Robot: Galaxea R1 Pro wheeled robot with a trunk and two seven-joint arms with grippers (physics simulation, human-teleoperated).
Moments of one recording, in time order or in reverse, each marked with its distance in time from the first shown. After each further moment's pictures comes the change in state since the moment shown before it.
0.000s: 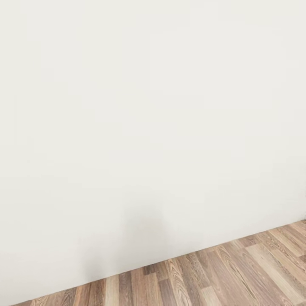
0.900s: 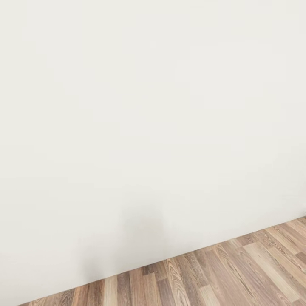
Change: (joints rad) left arm 0.000 0.000 0.000 0.000 0.000 0.000 0.000; right arm 0.000 0.001 0.000 0.001 0.000 0.000 0.000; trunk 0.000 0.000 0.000
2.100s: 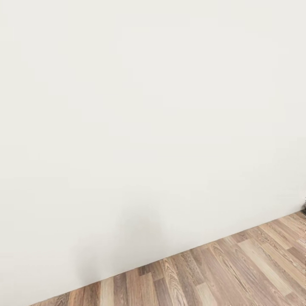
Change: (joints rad) left arm 0.000 0.000 0.000 0.000 0.000 0.000 0.000; right arm 0.000 0.000 0.000 0.000 0.000 0.000 0.000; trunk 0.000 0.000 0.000
